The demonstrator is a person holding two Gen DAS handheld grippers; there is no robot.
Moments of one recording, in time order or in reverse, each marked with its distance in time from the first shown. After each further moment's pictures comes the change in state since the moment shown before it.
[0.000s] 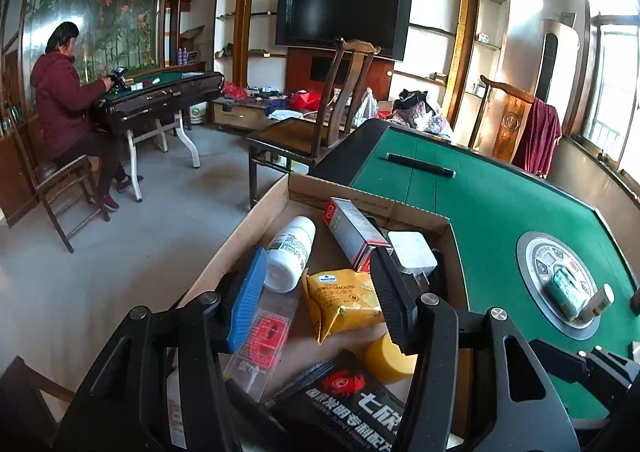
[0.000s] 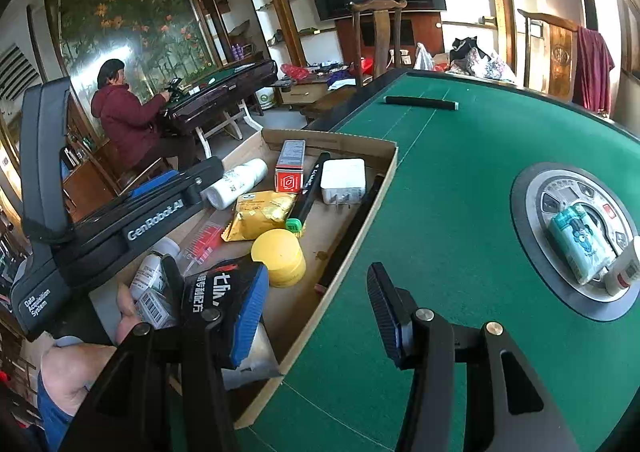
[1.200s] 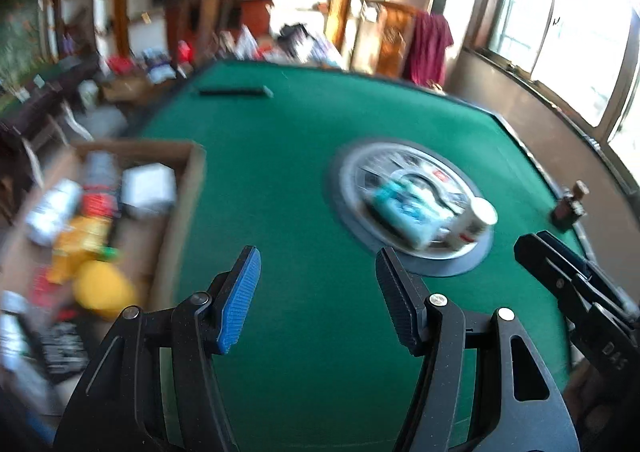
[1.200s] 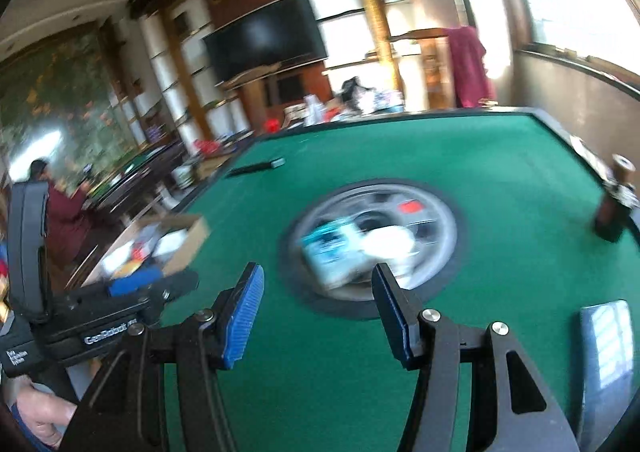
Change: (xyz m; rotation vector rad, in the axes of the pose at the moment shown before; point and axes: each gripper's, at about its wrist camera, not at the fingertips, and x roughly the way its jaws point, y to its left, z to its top) left arm 0.009 -0.206 -0.034 0.188 0.288 -0.346; right arm -0.130 -0.177 -0.036 0.255 -0.239 -0.266
